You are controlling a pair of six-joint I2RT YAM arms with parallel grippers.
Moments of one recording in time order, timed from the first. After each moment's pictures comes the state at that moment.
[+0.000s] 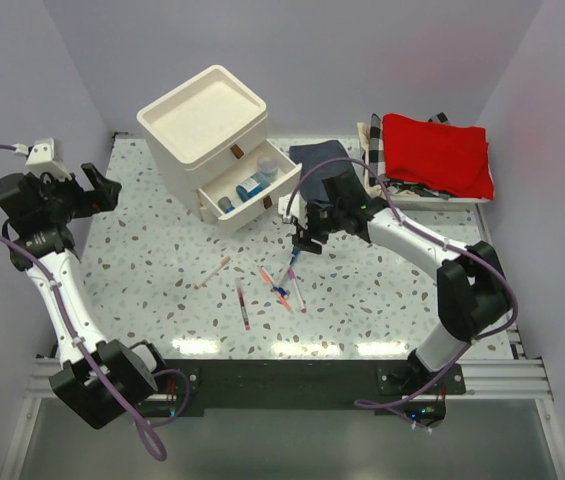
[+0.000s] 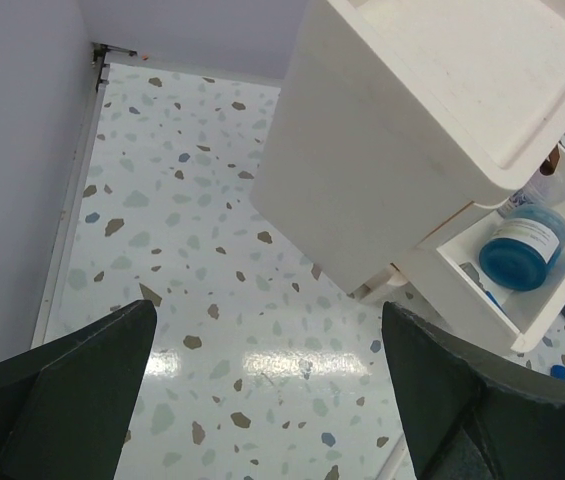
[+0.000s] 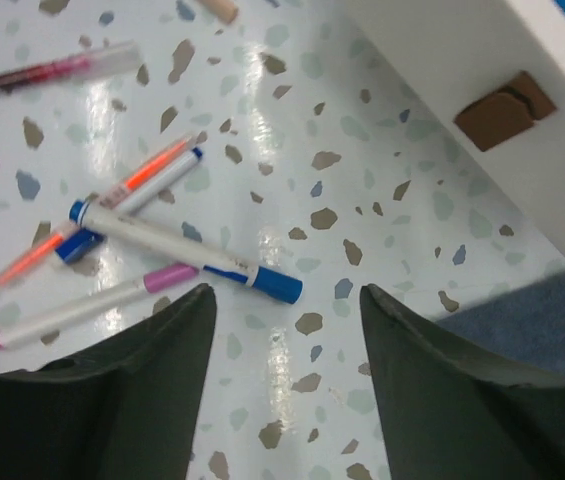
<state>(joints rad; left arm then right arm) 0.61 1.11 1.10 -0.36 0.65 -0.01 0.55 1.64 1.19 -0.35 -0.59 -0.78</state>
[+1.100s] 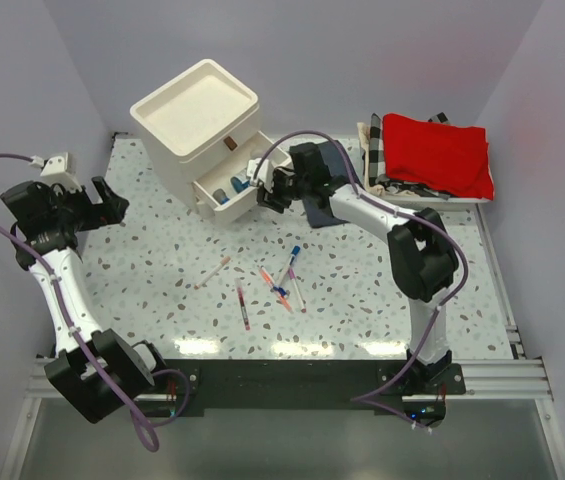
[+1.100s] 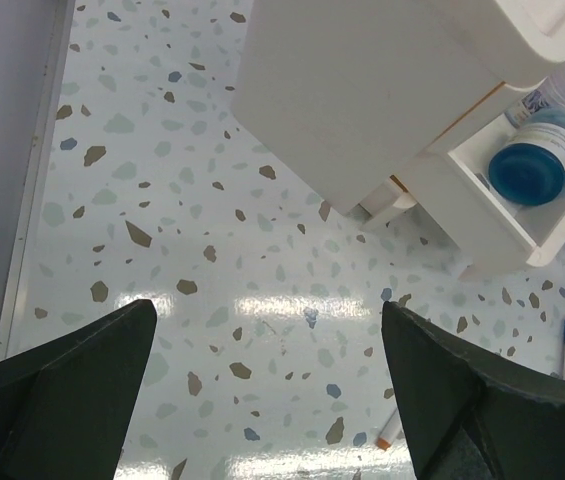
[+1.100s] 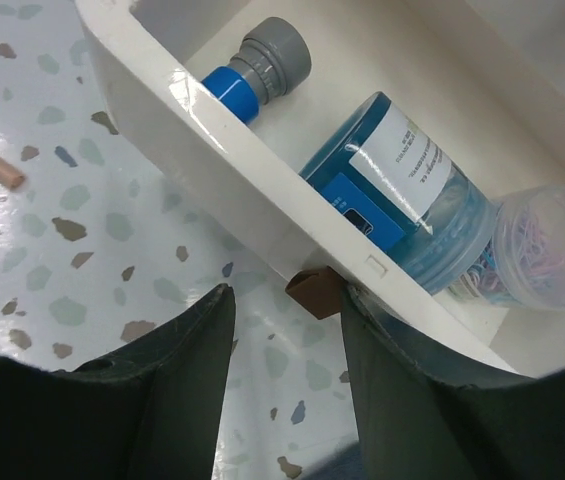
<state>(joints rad) 0.61 1.14 1.04 -0.44 0.65 0.07 0.59 2.02 1.56 -0.11 -0.52 -0.71</state>
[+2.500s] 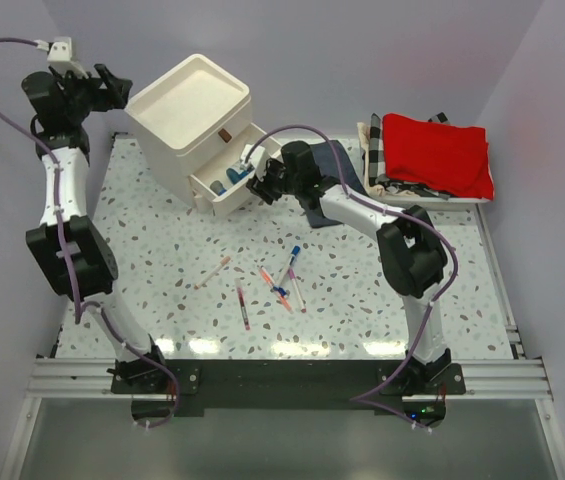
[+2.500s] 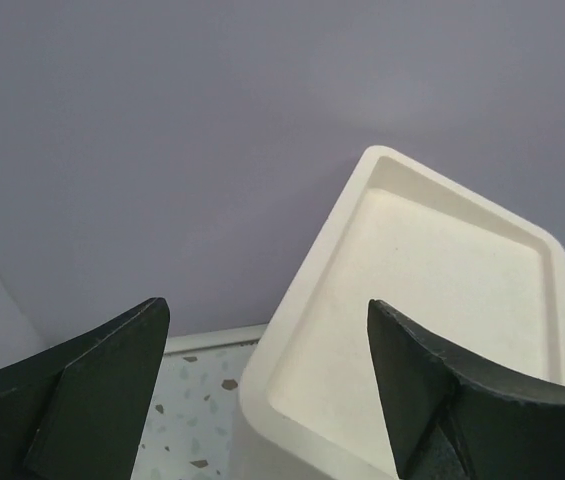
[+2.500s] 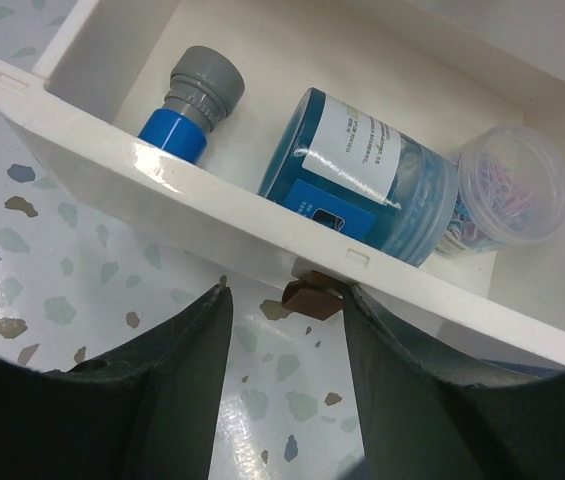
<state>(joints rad) 0.33 1.93 1.84 0.10 0.57 -0.17 0.63 2.09 1.63 0.04 -0.33 -0.50</state>
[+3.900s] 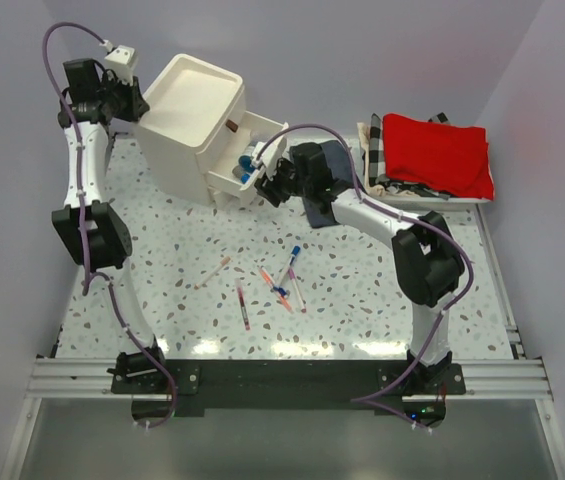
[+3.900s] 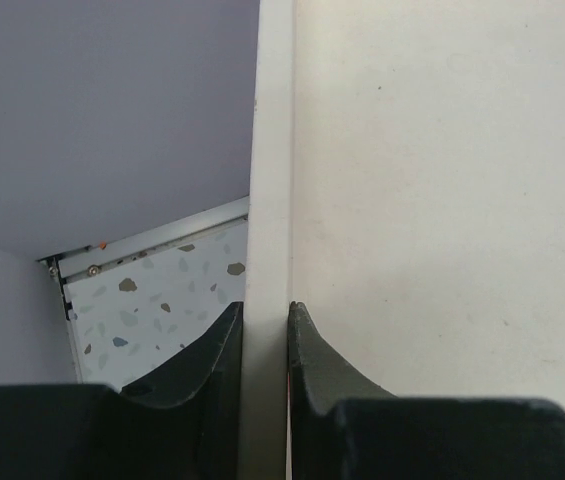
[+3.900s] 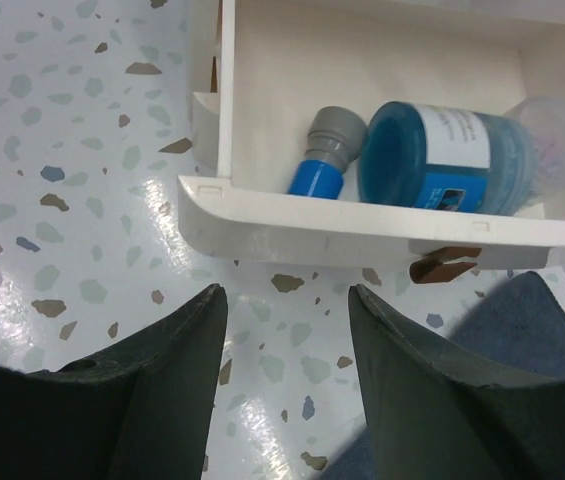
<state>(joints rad) 0.22 2.22 2.36 -0.61 0.49 0.26 0.61 1.97 1.51 0.07 -0.32 -0.42</state>
